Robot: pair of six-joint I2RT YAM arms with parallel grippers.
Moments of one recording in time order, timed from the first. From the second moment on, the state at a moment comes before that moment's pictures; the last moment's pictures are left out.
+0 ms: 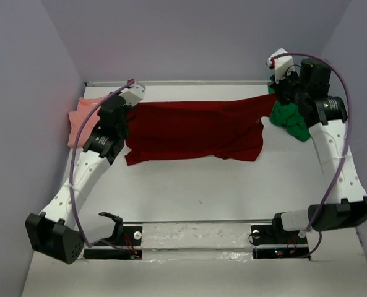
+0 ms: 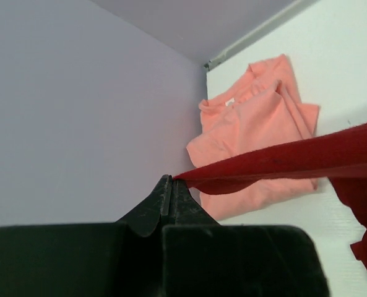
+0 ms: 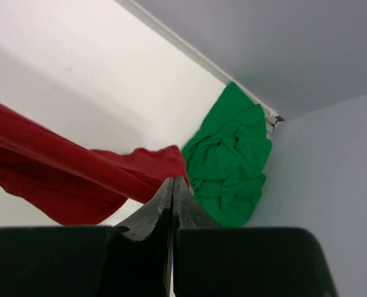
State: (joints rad) left arm -0.35 1.20 1.10 -0.19 -0.61 0.72; right arm 0.10 1.41 1.71 -0.76 -0.08 -0.55
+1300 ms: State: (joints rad) left arm -0.32 1.63 1.59 -0.06 -0.57 0.57; right arm 0.04 1.87 2.07 -0.59 -0.05 -0.51
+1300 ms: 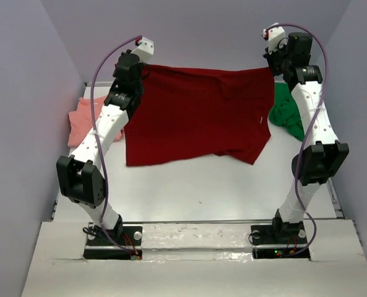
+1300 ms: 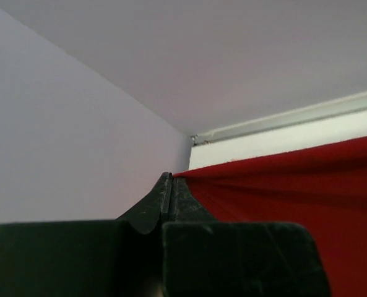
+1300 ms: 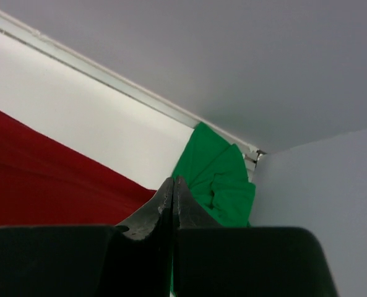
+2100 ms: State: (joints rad) left arm -0.24 0.89 1.28 -0.20 -0.38 0.50; right arm 0.01 1.01 1.60 -0.58 -0.09 -0.44
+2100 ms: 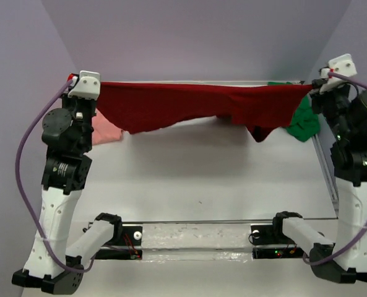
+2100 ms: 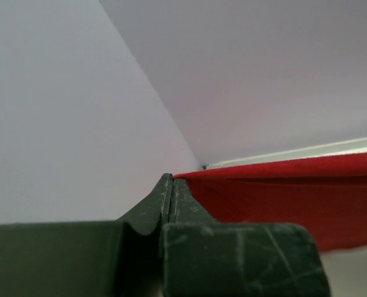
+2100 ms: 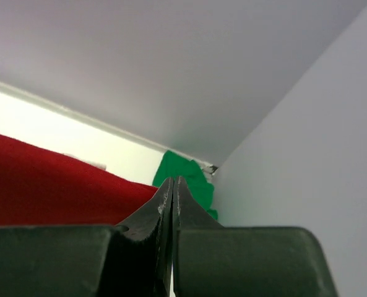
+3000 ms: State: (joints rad) left arm -0.20 1.71 1.46 -0.03 -0.30 0.42; right arm -0.09 1.91 1.81 -0.43 -0.16 -0.41
